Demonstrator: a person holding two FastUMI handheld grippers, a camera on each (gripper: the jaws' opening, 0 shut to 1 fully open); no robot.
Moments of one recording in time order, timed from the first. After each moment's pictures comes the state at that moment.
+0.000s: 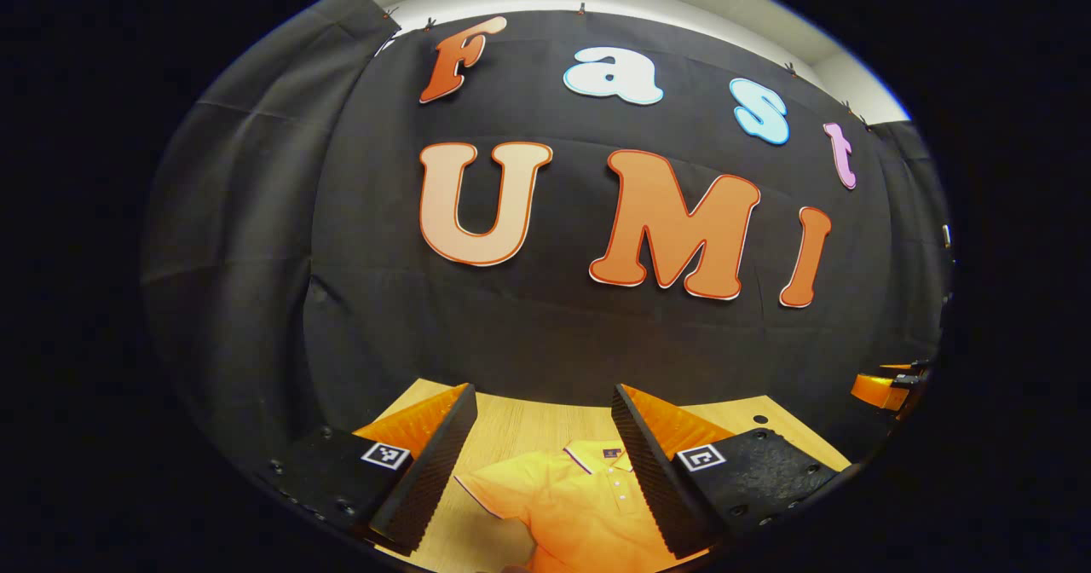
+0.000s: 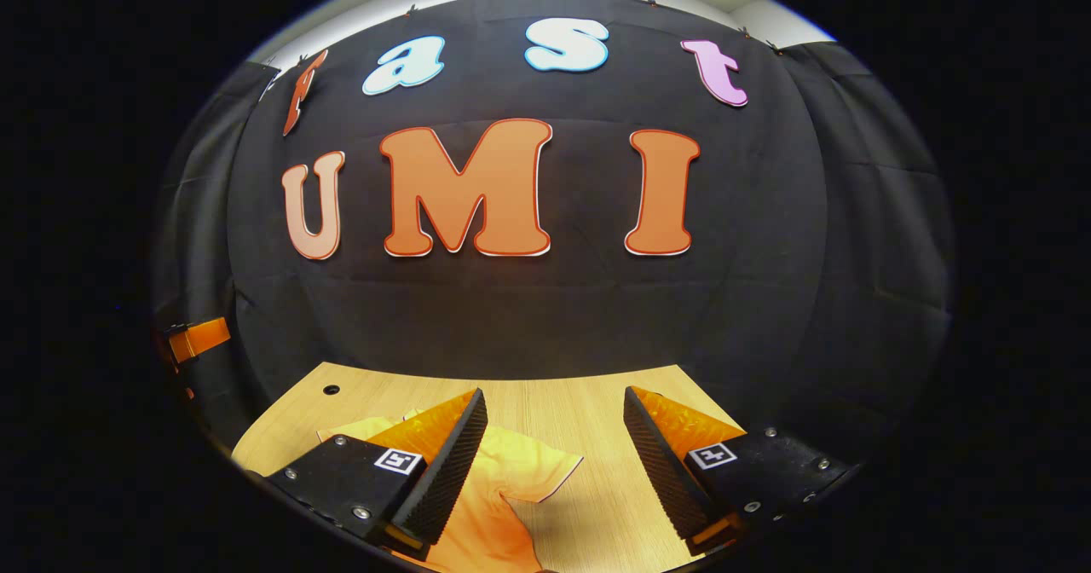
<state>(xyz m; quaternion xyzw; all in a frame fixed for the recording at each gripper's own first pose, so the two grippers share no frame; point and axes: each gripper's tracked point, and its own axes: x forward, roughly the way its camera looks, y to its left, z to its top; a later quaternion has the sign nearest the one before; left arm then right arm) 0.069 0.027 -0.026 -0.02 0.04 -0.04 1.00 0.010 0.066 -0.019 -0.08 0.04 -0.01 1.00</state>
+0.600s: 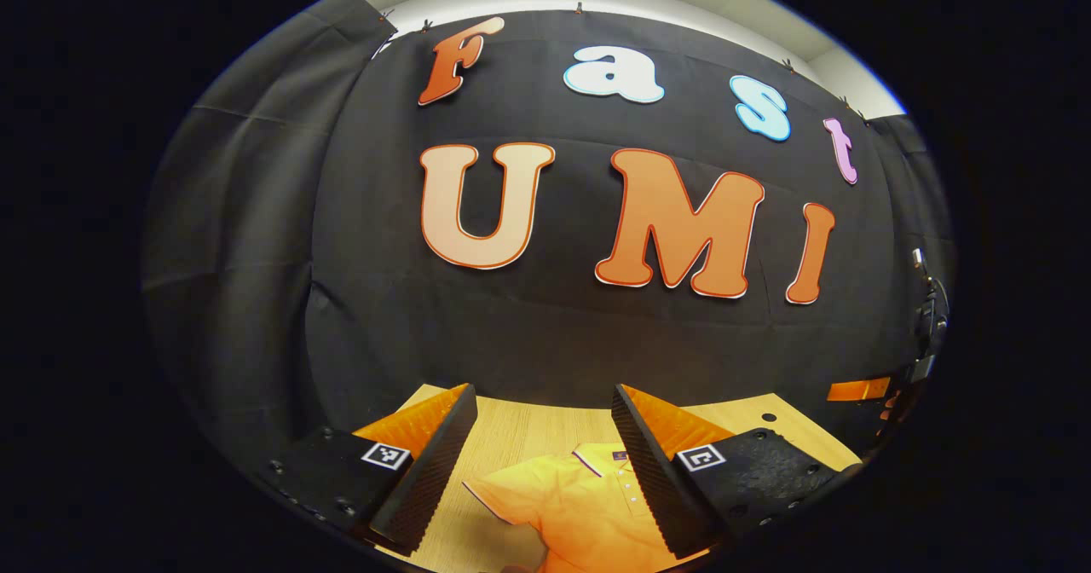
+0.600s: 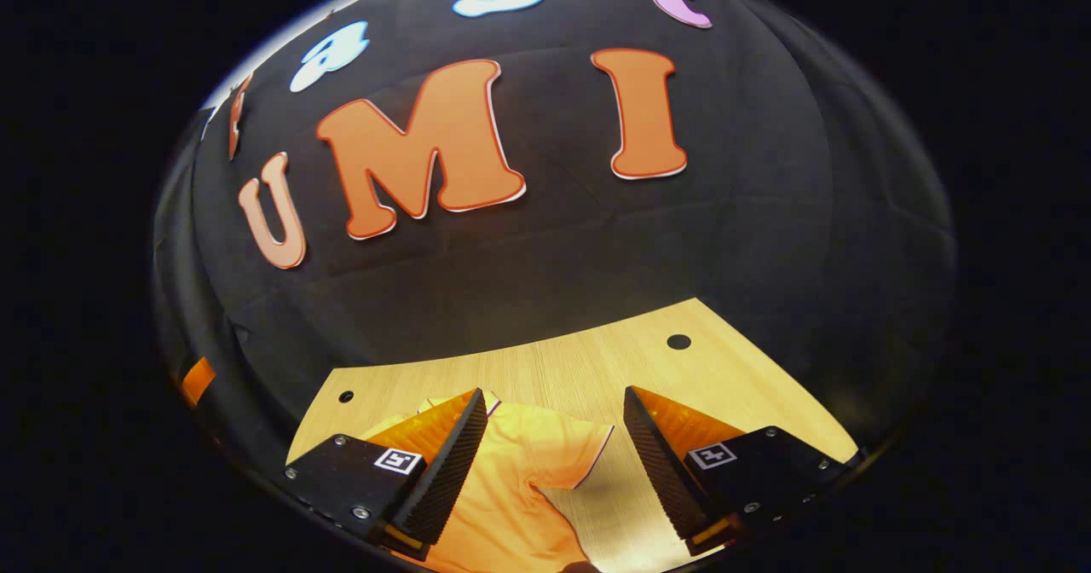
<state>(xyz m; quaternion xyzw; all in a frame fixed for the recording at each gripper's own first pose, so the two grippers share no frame) 0.078 0.040 -0.029 -0.01 0.04 -0.03 1.00 0.081 0.041 -0.070 0.05 0.17 -0.04 0.98</state>
